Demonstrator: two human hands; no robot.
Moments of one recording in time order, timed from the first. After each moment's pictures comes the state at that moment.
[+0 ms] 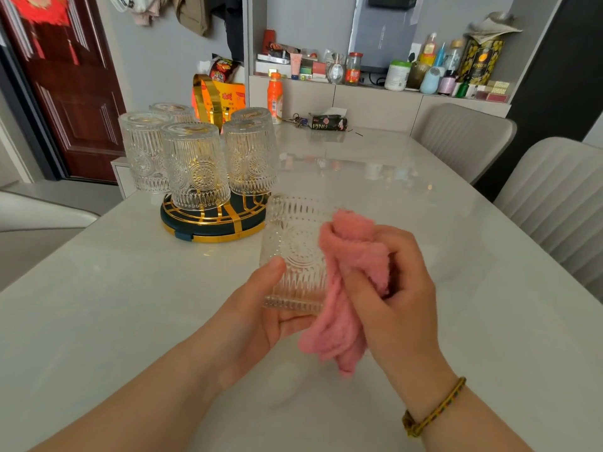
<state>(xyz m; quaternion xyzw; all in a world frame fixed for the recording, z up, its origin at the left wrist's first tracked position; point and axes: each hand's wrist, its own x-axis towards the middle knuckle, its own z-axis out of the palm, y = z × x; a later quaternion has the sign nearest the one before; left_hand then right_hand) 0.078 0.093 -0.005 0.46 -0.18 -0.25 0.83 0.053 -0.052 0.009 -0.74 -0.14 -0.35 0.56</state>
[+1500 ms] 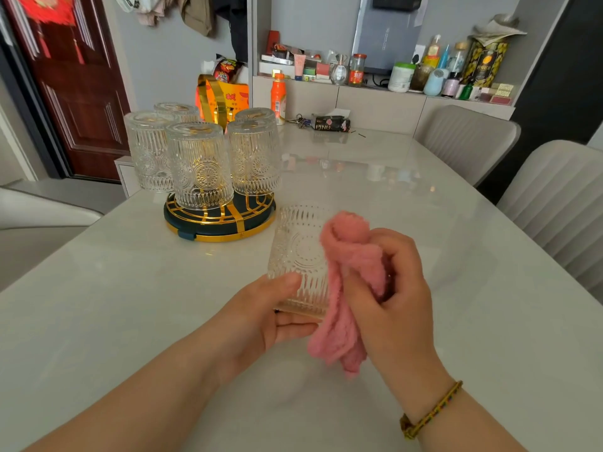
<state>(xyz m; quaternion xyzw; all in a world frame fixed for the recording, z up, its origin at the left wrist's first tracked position) 0.085 0.095 -0.012 0.53 -0.14 -0.27 0.79 0.053 -0.048 0.008 -0.75 -0.13 -0.35 0.55</state>
